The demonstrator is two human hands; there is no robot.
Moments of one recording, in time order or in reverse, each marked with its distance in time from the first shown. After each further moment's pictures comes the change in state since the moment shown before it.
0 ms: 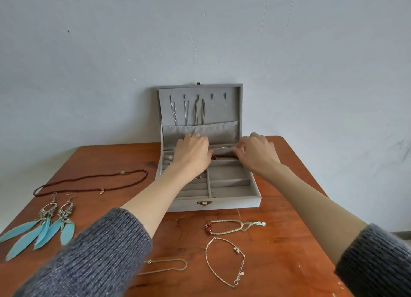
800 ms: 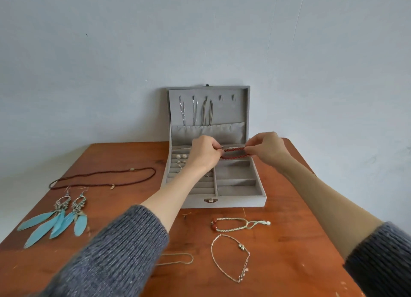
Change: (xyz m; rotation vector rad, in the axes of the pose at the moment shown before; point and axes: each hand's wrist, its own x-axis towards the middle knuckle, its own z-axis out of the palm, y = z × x) left_hand -0.011 0.016 -0.011 -0.643 0.014 -0.273; right_hand 0.003 0.007 -0.015 0.610 -0.045 0.175
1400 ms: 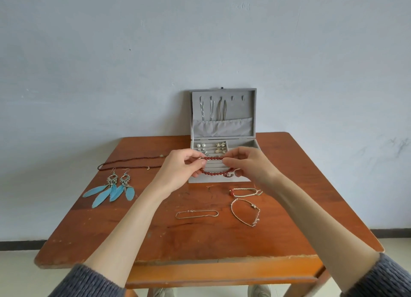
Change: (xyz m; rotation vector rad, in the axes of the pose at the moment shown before) left_hand -0.125 -0.039 -0.100 -0.256 -0.079 0.040; right_hand -0.136 -0.057 0.034 0.407 -0.270 -0.077
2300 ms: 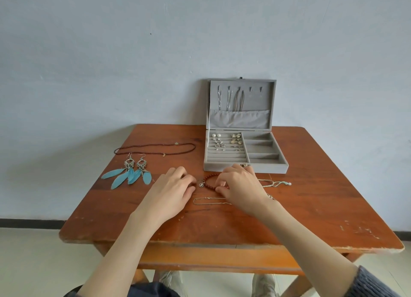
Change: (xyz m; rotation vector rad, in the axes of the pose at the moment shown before) left_hand -0.053 -0.072 -0.019 0.861 -0.053 0.273; right_hand -0.016 0.036 0.067 -1.106 -0.104 -0.306
